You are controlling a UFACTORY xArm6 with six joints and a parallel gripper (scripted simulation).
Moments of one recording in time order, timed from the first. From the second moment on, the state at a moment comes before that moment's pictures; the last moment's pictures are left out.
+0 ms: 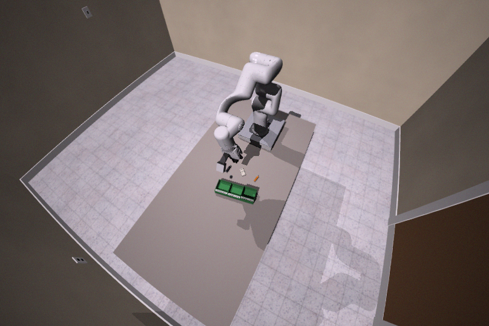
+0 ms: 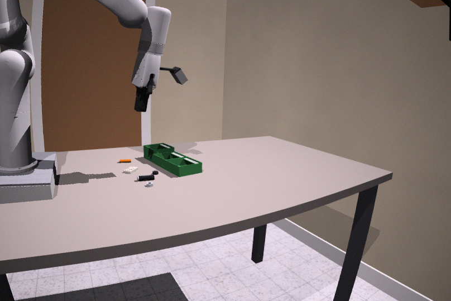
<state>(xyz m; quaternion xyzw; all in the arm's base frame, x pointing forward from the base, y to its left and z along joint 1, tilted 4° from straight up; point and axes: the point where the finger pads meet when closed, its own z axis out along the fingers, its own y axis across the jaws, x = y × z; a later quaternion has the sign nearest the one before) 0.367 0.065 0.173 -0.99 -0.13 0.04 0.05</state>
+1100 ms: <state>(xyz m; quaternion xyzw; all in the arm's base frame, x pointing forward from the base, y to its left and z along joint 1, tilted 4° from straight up) 0.432 0.052 0.125 -0.98 -0.19 -0.02 -0.03</state>
